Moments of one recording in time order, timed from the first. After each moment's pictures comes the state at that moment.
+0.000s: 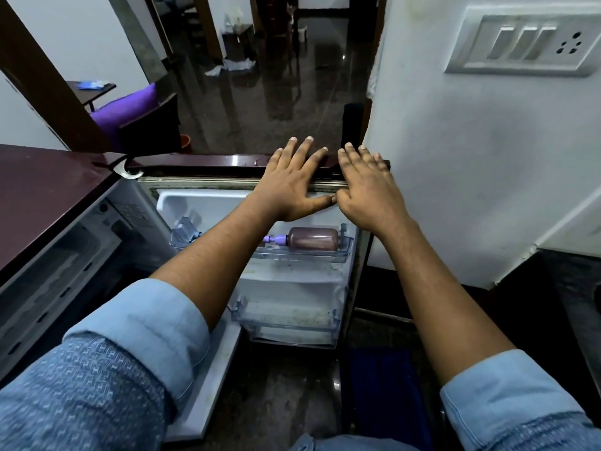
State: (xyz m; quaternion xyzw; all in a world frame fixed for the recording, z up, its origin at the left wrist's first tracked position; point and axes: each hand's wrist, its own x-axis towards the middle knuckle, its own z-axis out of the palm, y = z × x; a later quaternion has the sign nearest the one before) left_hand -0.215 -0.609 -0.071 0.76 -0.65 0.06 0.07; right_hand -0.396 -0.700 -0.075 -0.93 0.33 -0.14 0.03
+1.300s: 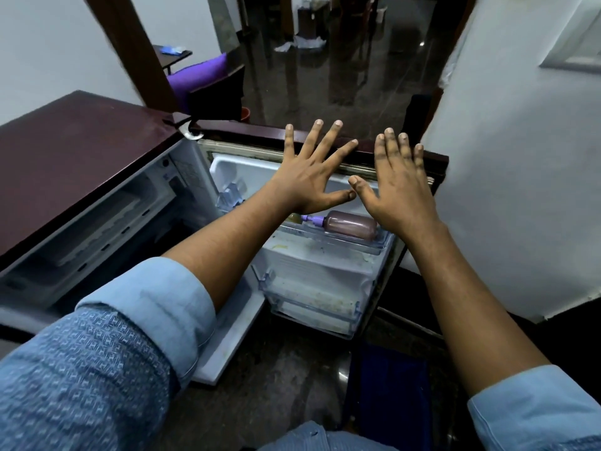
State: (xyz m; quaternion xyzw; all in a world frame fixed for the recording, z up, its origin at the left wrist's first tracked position) left_hand -0.203 -0.562 -0.078 0.79 -0.60 0.12 0.02; right_hand -0.377 -0.693 -0.093 -0.95 0.26 -0.19 0.02
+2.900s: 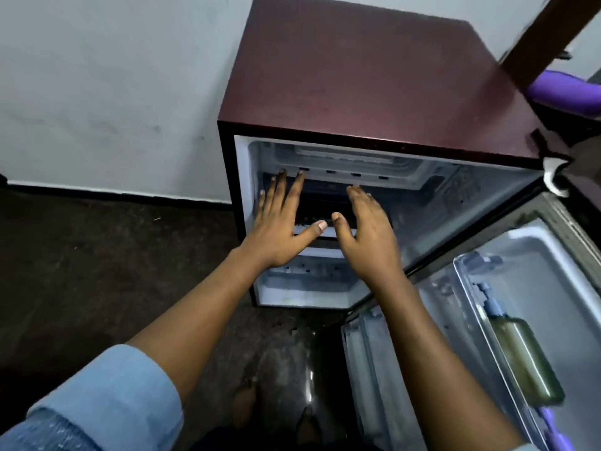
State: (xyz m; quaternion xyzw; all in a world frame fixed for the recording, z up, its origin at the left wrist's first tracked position) left_hand -0.143 -0.185 -0.236 0.95 0.05 0.05 0.31; right_hand -0.099 -0.377 -0.191 -0.92 -0.24 -0.02 0.30
